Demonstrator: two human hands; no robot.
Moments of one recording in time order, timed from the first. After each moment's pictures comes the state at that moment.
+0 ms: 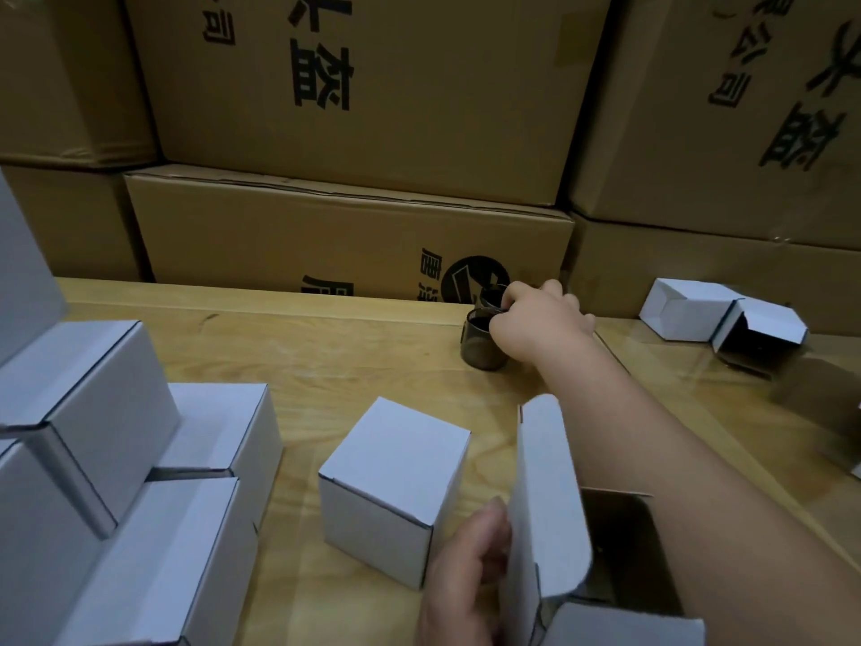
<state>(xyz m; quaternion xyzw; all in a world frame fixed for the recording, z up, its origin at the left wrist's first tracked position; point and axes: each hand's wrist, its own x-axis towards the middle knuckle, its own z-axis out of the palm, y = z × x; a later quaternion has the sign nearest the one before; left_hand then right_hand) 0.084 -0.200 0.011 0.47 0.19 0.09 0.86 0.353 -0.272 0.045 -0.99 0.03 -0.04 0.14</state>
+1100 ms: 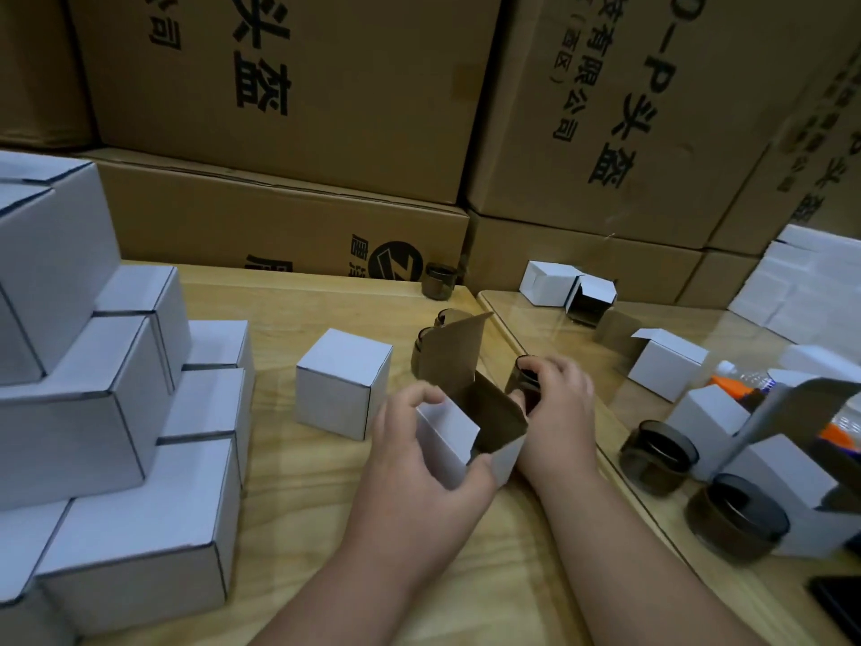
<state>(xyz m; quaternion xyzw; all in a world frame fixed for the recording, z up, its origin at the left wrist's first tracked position) 0.030 -0.197 -0.011 0.77 -0.08 0.17 0.62 0.113 -0.366 -0.005 -0.92 0.08 -0.27 0.27</state>
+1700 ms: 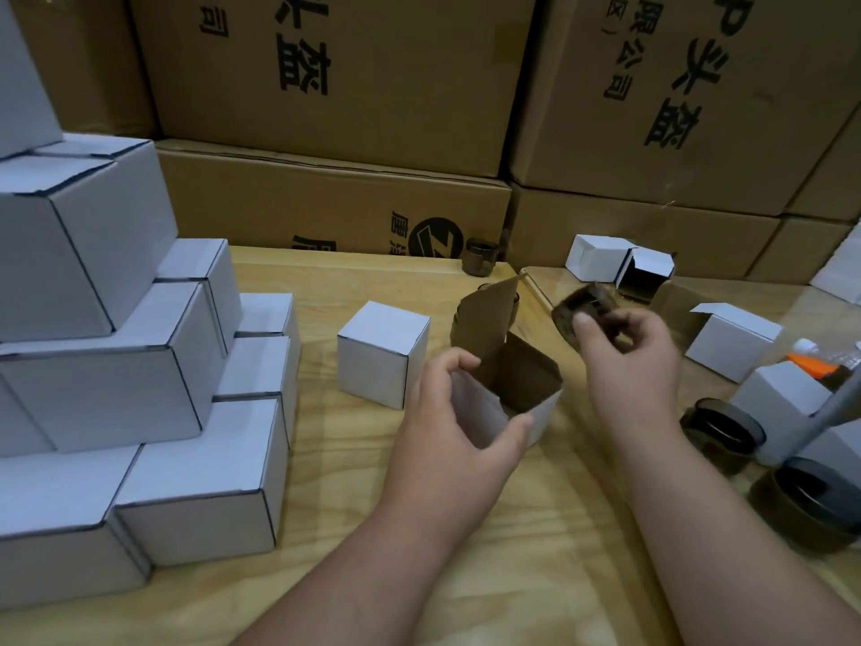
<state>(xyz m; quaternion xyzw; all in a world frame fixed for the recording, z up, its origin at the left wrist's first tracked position) 0.033 -0.195 -0.012 0.78 -0.05 0.18 0.60 0.108 -0.369 0.029 -0.76 0.09 -0.29 0.57</state>
